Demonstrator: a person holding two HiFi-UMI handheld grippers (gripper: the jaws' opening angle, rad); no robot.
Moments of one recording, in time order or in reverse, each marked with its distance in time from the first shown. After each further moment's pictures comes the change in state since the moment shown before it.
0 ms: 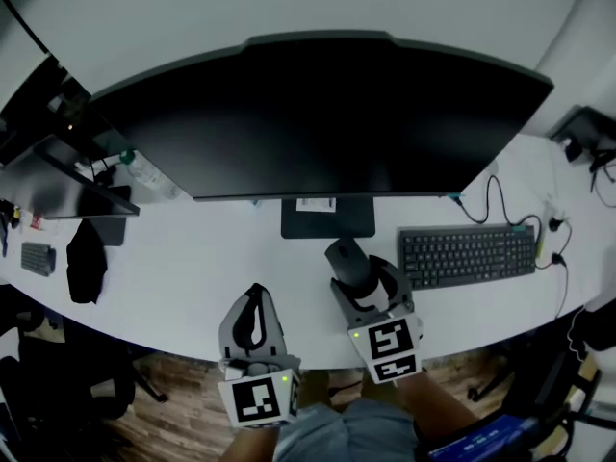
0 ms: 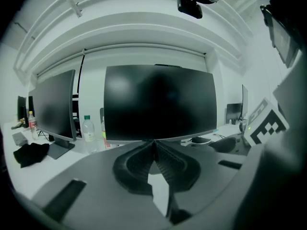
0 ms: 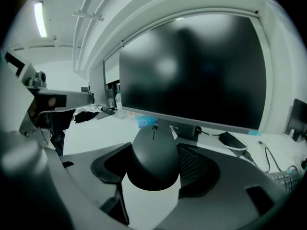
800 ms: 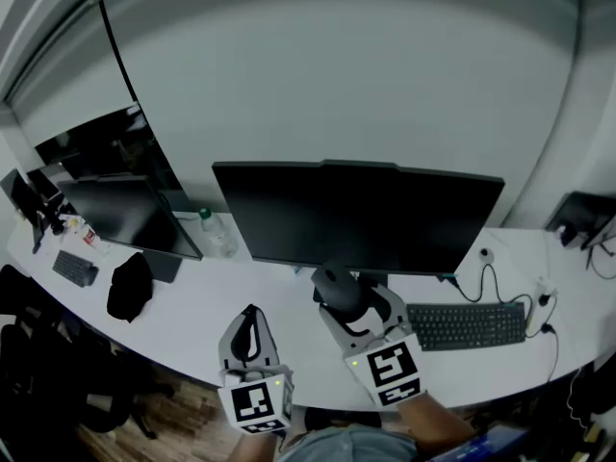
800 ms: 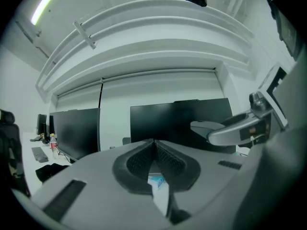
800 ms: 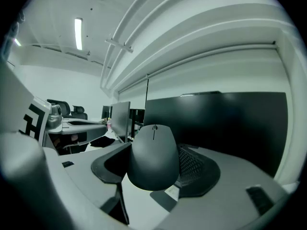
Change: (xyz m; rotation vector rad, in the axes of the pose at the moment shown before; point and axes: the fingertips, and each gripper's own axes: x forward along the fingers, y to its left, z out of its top) left arm -0.056 0.054 0.093 0.033 -0.259 0.202; right arm -0.064 0.061 0.170 -0.187 -0.332 0.172
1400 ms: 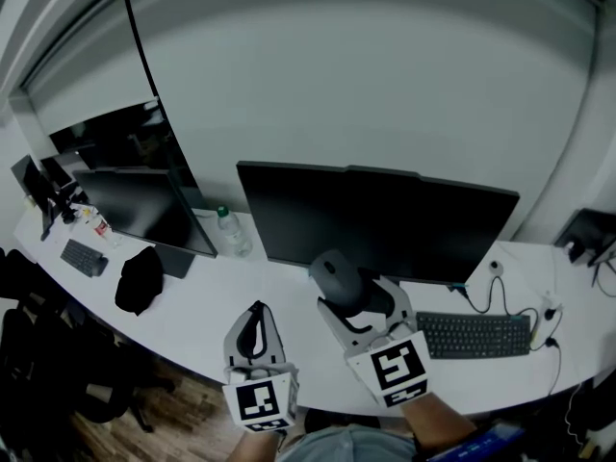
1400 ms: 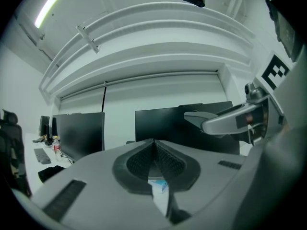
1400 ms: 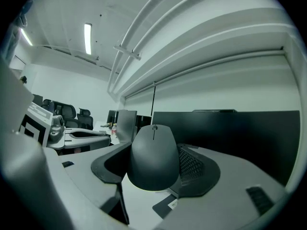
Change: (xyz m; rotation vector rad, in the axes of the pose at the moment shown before) left arm -0.003 0.014 0.013 -0.008 -0.033 0.028; right arm 0.011 0.021 0.045 -0.060 -0.079 0.065
